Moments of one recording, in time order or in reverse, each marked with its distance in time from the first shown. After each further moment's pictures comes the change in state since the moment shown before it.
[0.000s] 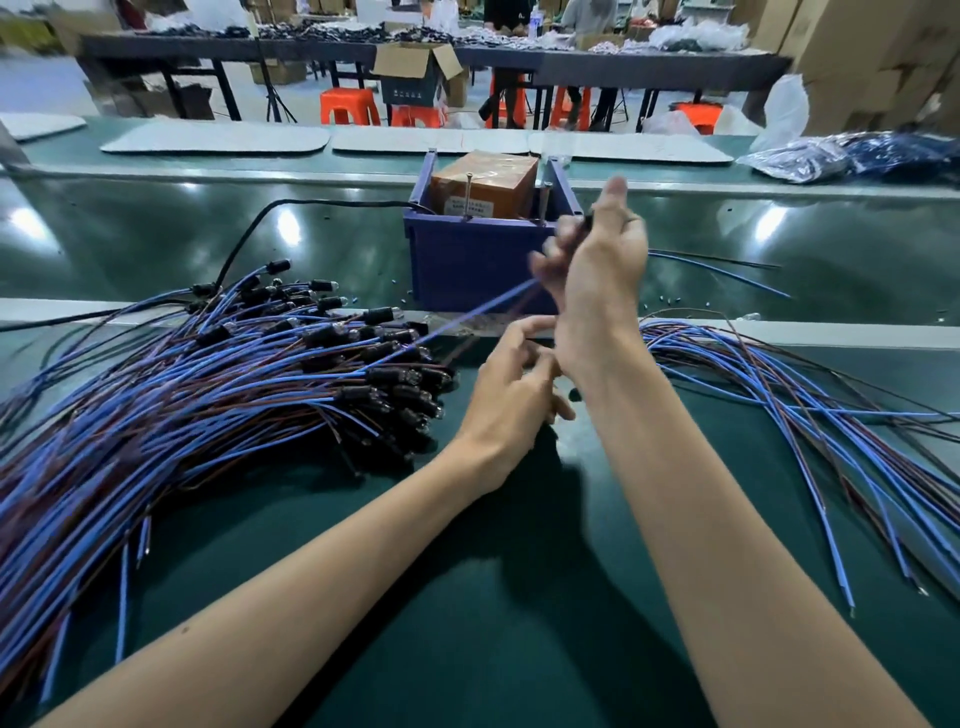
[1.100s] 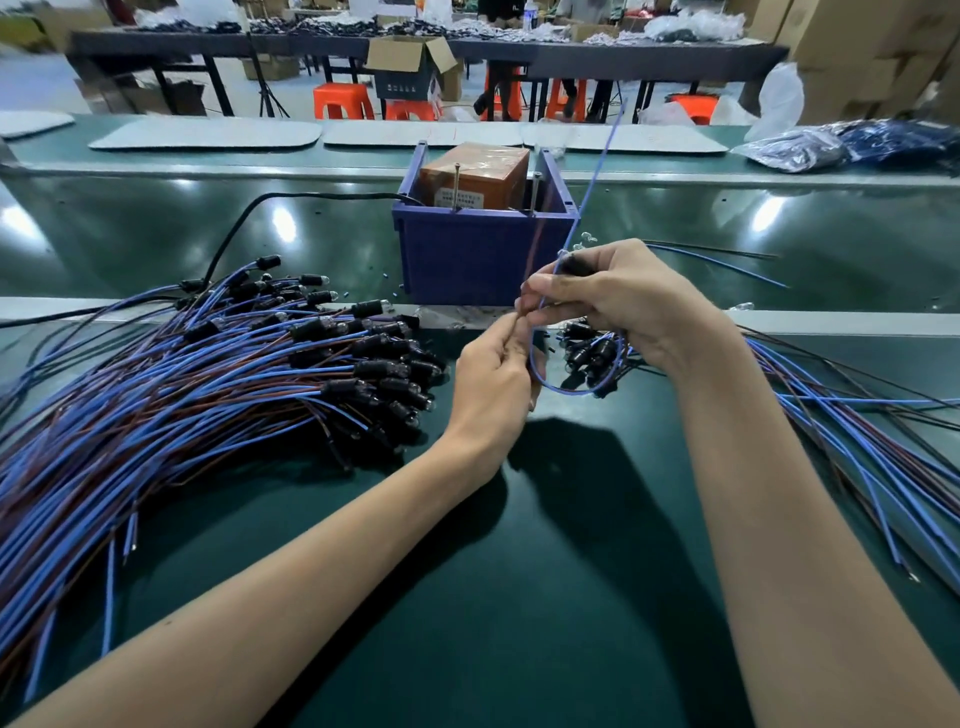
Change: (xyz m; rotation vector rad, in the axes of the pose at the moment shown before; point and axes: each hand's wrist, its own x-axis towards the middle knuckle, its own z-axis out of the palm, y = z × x) left_hand 0.003 -0.003 0.000 0.067 0.165 0.138; right_hand 0.014 -0.026 -0.048 -0.613 -0.483 0.271
